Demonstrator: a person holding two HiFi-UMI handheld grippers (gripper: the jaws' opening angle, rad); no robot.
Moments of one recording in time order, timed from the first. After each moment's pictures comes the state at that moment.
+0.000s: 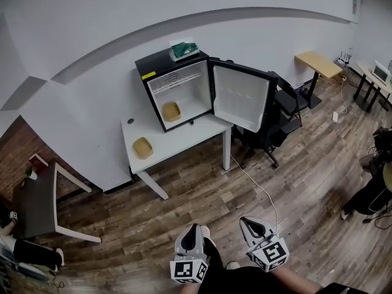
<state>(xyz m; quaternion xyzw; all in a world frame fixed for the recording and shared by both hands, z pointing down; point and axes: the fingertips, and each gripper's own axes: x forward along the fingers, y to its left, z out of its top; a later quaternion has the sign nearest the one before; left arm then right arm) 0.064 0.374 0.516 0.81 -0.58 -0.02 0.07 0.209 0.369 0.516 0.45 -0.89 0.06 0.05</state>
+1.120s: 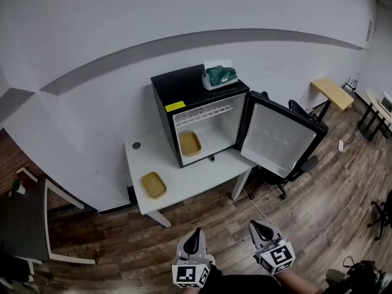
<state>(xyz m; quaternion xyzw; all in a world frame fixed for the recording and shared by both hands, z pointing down) -0.072 0.099 0.489 0.82 -0.57 -0.05 0.08 0.094 0.088 0.489 0.48 -0.87 0.04 0.09</state>
